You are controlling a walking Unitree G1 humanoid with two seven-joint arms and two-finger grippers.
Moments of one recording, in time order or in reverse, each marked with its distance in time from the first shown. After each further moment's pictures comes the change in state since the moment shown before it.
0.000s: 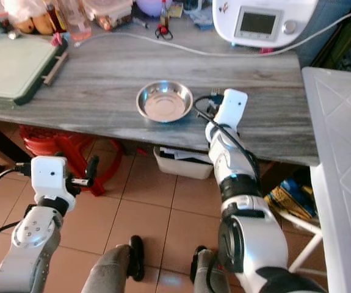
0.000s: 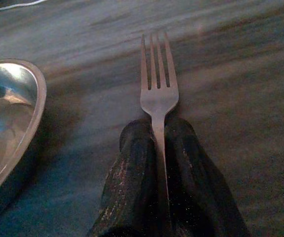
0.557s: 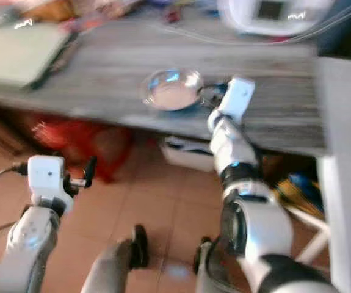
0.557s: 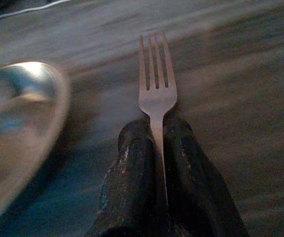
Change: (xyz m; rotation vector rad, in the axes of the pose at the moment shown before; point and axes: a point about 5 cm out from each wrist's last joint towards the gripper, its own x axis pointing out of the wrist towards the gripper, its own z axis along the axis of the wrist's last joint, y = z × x) left arm -0.010 0.002 -0.003 -0.005 0.026 -0.001; right arm 0.010 0.007 0.022 0.024 -0.059 -0.018
